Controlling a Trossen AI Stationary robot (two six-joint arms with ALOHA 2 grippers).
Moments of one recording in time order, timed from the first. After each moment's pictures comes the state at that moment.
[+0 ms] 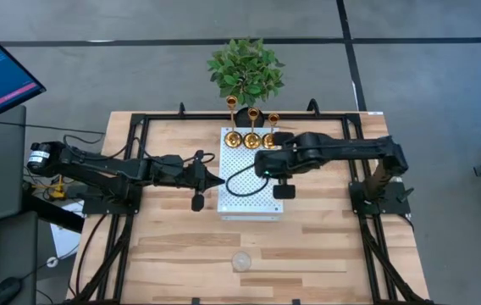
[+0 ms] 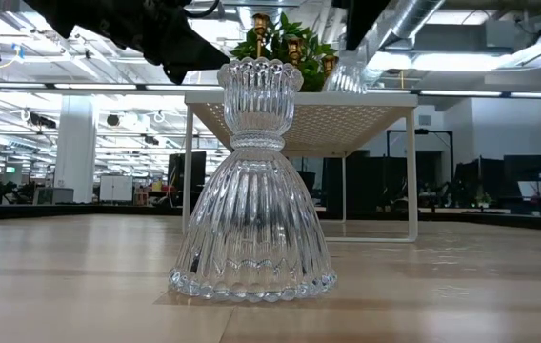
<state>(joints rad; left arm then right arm) -0.06 0.95 0.61 0.20 -0.10 0.04 0.10 1.79 1.94 -1.48 0.36 0.00</state>
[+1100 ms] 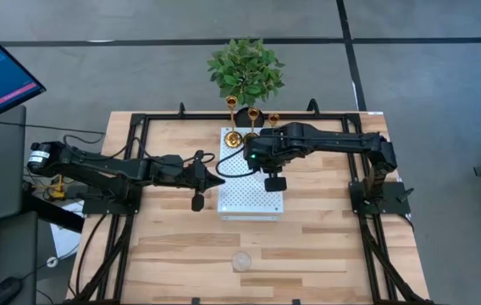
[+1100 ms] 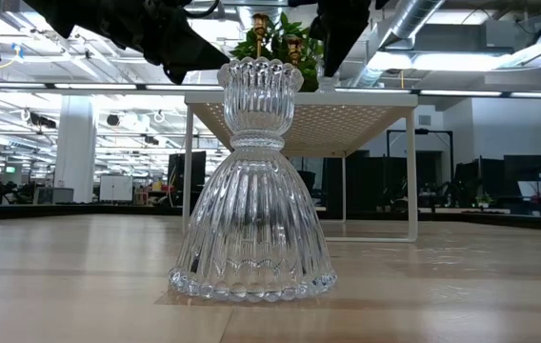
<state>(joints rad) -0.06 0.95 0.61 0.20 -0.10 0.04 -0.02 1.87 1.95 -1.40 0.20 -0.18</state>
